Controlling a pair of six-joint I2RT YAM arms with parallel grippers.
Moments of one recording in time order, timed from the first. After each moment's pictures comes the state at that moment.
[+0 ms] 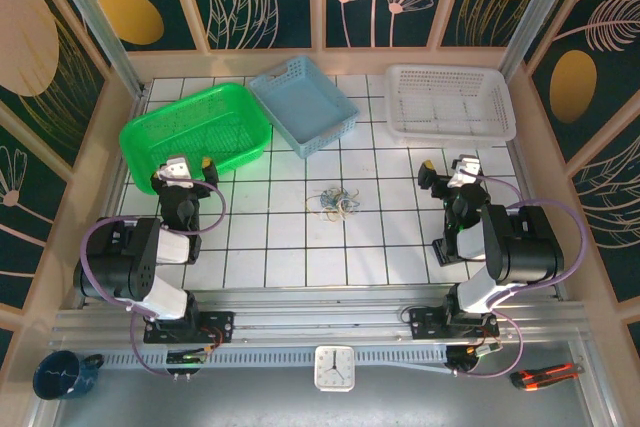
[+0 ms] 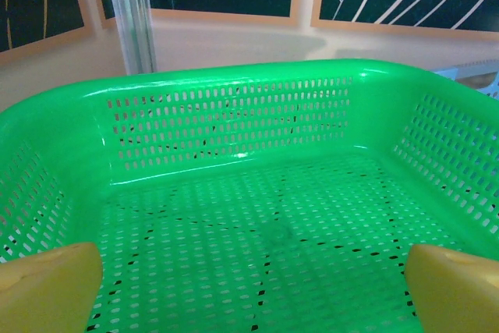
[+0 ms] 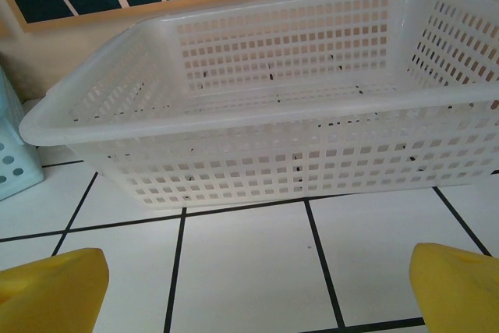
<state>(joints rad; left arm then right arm) -0.02 1.53 0.22 1.19 -0.22 -0.08 -0.03 1.57 0.21 1.22 -0.02 0.11</state>
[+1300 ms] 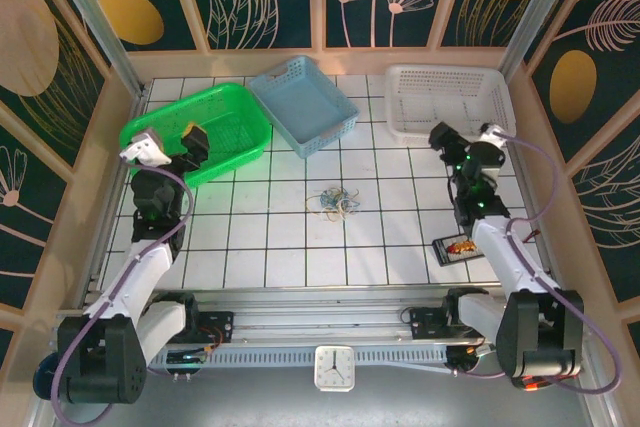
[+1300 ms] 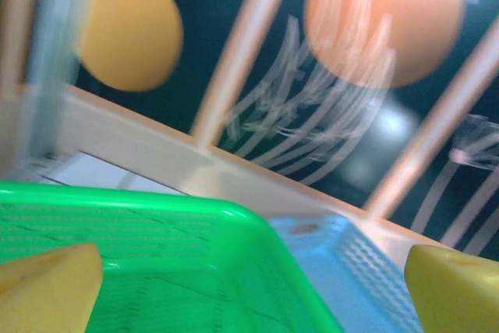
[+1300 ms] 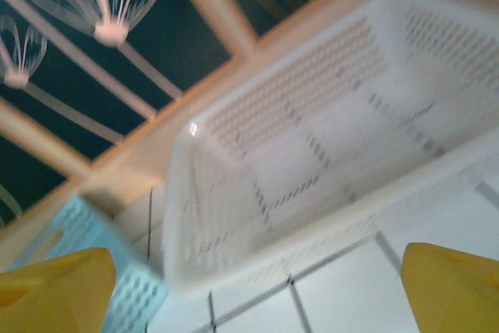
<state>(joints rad) -0.02 0.98 0.45 0.60 -0.02 -0.47 0.07 1.09 0.60 0.23 0.07 0.59</state>
